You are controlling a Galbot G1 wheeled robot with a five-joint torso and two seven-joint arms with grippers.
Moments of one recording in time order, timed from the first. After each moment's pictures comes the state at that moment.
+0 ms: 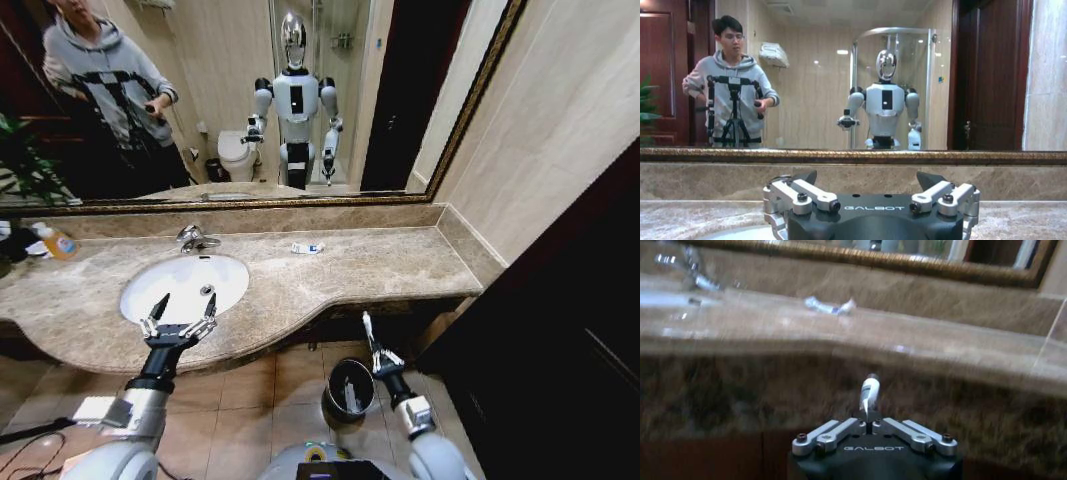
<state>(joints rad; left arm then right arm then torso) 1.84 -1.36 -0.82 -2.47 -0.37 0.04 0.05 -1.73 1.24 0.33 1.92 0.00 0.14 0.14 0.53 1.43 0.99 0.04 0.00</state>
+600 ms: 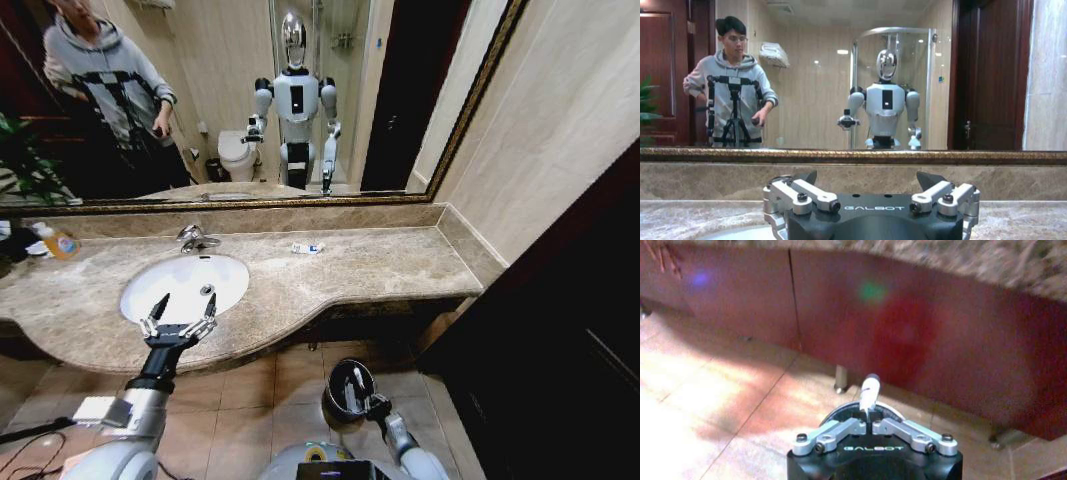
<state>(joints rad) 1.84 -1.36 -0.82 -2.47 -0.37 0.04 0.05 -1.53 1.31 0.30 1.53 -0.06 -0.12 -0.05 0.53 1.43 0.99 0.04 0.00</state>
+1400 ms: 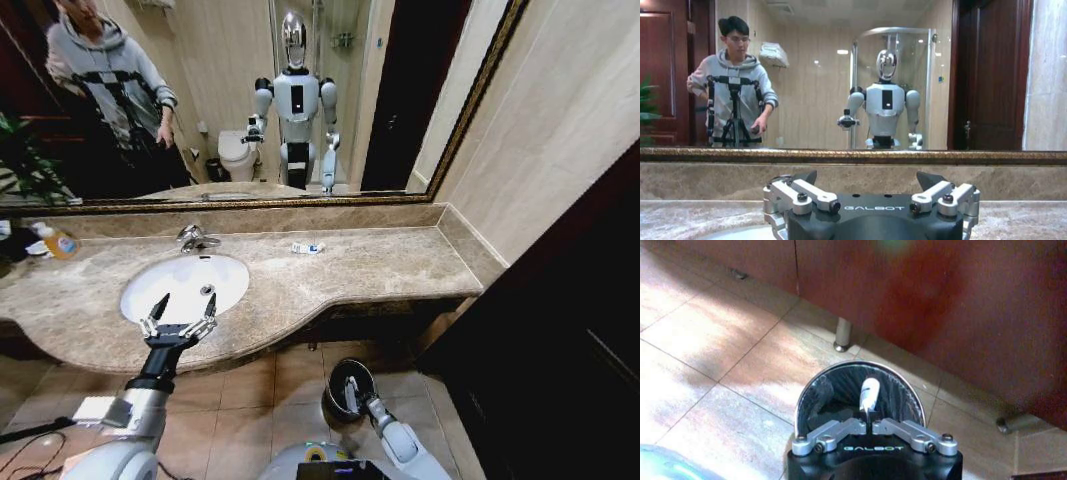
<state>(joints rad) 1.84 -1.36 -0.82 -2.47 -0.37 0.04 0.05 -1.28 1.37 0.26 1.14 -0.19 -0.13 -0.08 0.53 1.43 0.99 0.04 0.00</state>
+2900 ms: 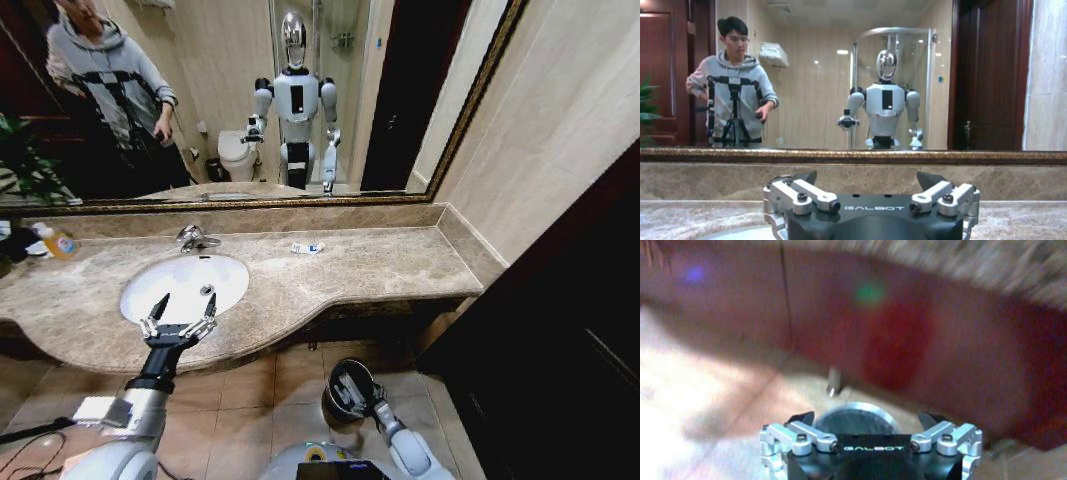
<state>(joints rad) 1.84 -1.36 -0.82 -2.47 -0.37 0.04 0.05 -1.50 1.29 0.32 1.52 -0.04 -0.09 -0.05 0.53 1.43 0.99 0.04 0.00</state>
